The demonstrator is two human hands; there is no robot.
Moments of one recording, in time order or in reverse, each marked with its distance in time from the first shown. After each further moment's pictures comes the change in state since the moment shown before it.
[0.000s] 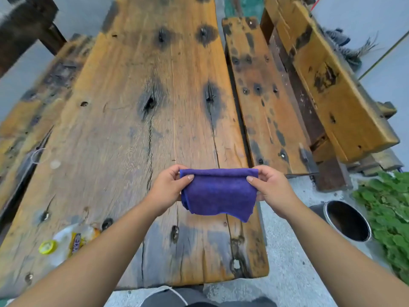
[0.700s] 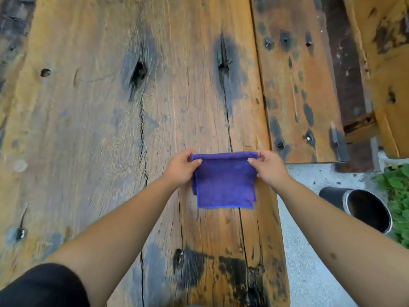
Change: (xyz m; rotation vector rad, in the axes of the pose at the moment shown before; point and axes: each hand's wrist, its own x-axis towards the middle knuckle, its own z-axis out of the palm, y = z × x) left_hand 0.227 -0.080 -0.024 0.354 0.019 -0.229; right_hand 0.236 0.085 0.020 -0.401 0.063 0.234
